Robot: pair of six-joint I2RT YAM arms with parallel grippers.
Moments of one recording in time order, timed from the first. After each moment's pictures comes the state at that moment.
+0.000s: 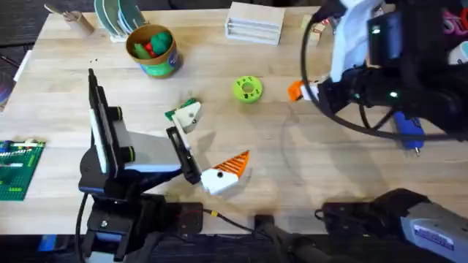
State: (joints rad) left arm -0.10 0.00 0.01 -0.09 1.01 0.02; right arm 0.38 1.10 0.79 -0.55 -0.07 -0.17
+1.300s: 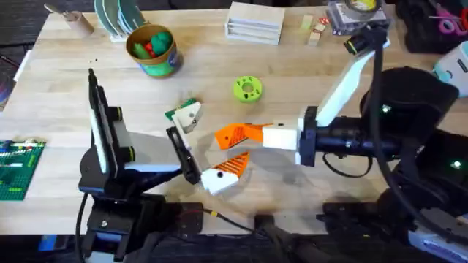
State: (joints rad) left arm -0.10 0.00 0.01 -0.09 1.01 0.02; right arm 0.71 0.81 0.46 -0.05 -0.56 0.52
